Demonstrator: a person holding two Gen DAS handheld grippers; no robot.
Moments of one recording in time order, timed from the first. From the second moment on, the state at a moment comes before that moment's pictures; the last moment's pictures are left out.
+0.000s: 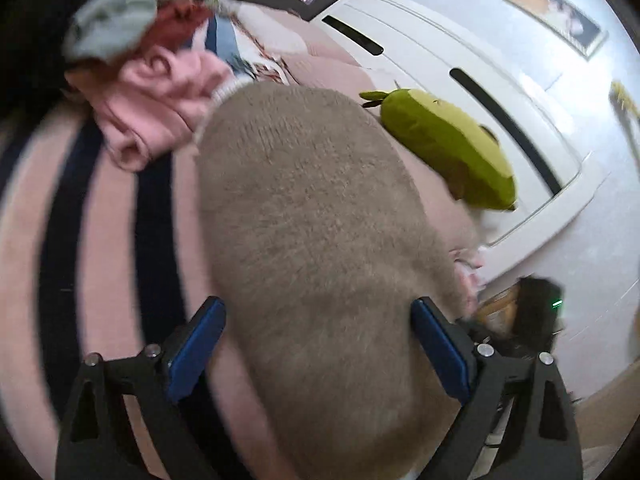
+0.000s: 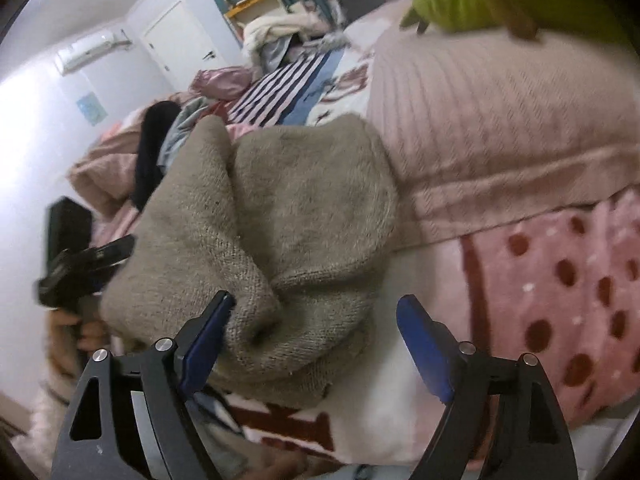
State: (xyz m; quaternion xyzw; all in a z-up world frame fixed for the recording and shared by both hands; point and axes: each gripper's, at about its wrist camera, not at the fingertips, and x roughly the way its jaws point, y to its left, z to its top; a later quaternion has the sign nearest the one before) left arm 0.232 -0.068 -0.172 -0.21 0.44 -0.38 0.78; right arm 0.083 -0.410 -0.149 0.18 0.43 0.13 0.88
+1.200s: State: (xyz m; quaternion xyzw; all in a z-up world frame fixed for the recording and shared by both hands) left arm 0.207 0.050 -0.159 -0.22 0.46 -0.33 0.80; right arm 0.210 -0.280 -0.181 0.14 0.56 0.34 0.74
